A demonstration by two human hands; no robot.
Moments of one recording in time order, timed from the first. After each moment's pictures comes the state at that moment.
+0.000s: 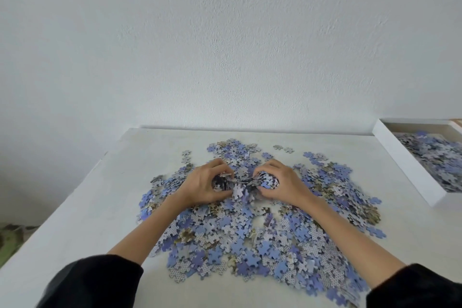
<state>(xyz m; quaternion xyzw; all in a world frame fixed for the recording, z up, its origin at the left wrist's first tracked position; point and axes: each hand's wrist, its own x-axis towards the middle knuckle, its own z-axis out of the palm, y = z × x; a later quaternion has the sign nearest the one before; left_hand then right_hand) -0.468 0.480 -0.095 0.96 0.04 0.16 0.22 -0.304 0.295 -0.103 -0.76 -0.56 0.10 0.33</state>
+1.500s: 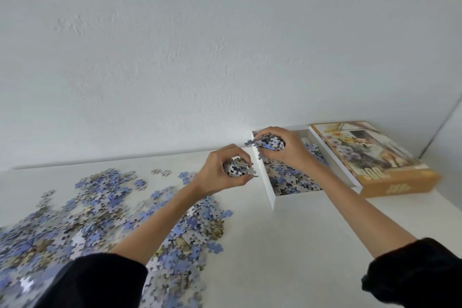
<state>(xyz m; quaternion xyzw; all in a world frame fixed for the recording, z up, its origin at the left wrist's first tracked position) -0.236 0.217 -0.015 0.86 -0.10 0.24 0.44 -0.100 0.058 0.002 -0.74 -0.49 0.00 0.46</state>
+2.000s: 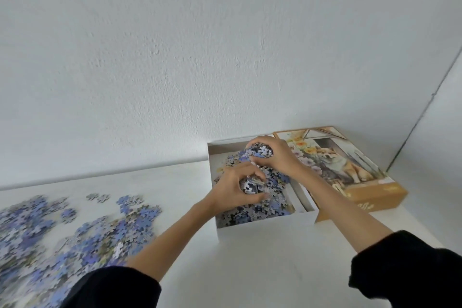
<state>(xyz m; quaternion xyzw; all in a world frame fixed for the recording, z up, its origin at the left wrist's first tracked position) -0.107 0.123 -0.050 0.89 -0.14 0.18 0.40 0.028 0.001 -0.033 -0.77 -0.49 0.01 0.41</state>
